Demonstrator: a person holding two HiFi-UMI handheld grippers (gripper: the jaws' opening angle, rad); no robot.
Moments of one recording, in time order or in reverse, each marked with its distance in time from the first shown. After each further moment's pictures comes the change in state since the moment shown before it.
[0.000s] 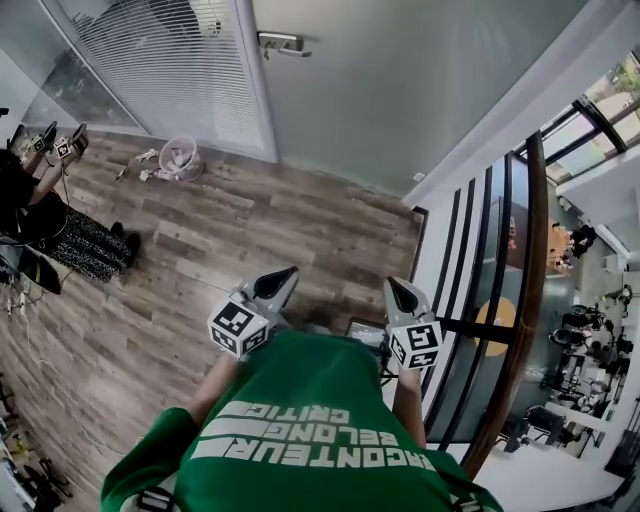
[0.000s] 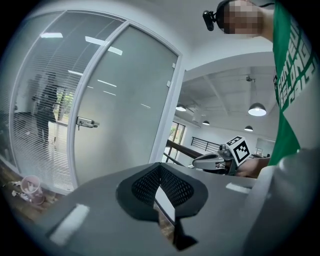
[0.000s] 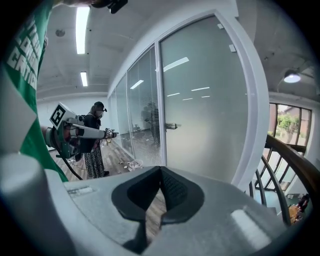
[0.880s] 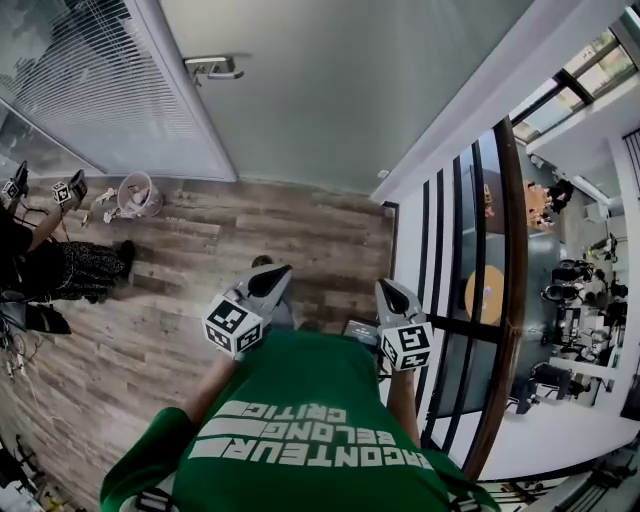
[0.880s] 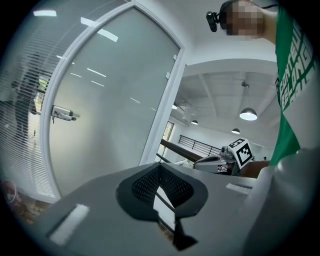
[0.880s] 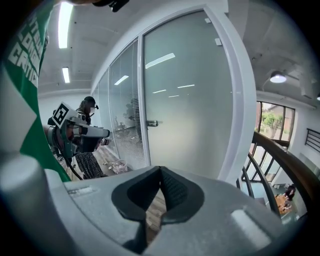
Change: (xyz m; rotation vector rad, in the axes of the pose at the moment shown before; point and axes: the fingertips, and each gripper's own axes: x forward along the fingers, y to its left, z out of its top) left arm 0.120 0.044 0.027 -0.017 0.052 -0.168; right arm 0.038 -0.081 0.009 0.070 0.044 -0.154
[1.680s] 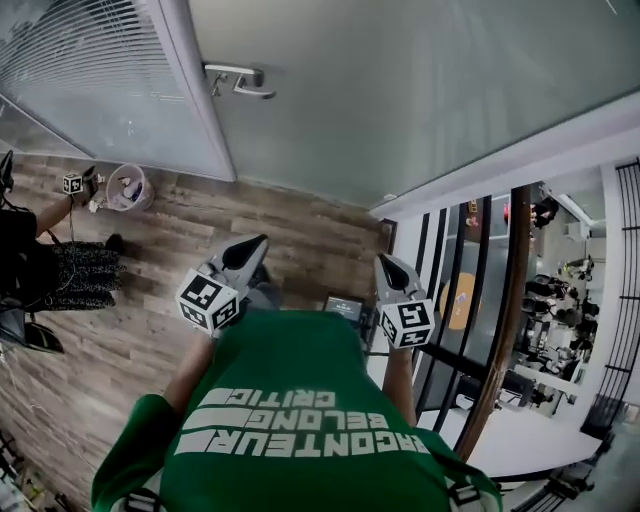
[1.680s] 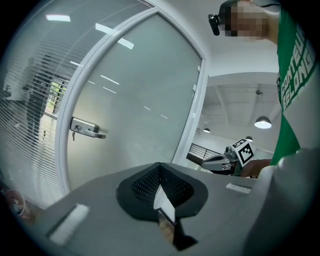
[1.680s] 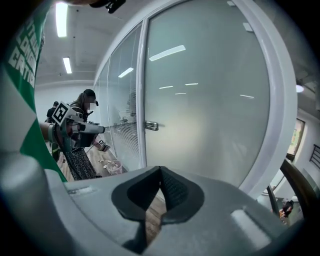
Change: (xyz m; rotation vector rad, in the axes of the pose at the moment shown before) left arm 0.000 0.193 0.092 -0.038 -0.090 0.101; right arm 0.164 -0.015 0.121 -0.095 0.036 0.021
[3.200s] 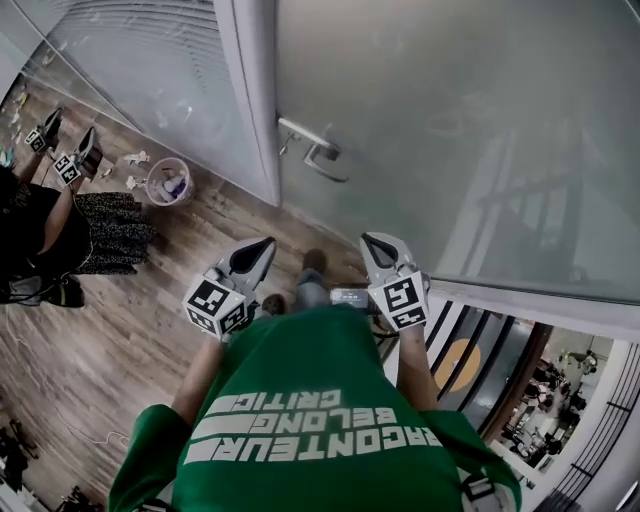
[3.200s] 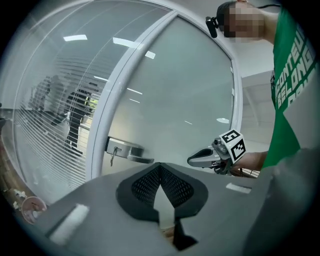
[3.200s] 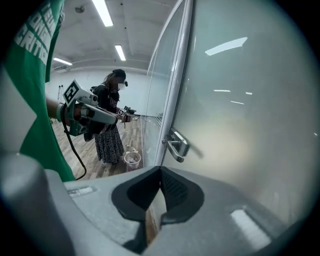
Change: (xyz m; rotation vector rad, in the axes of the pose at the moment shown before) left arm 0.024 0.180 0.068 -0.044 -0.096 0.305; right arm 0.268 0.055 0.150 -0.481 0.008 0.460
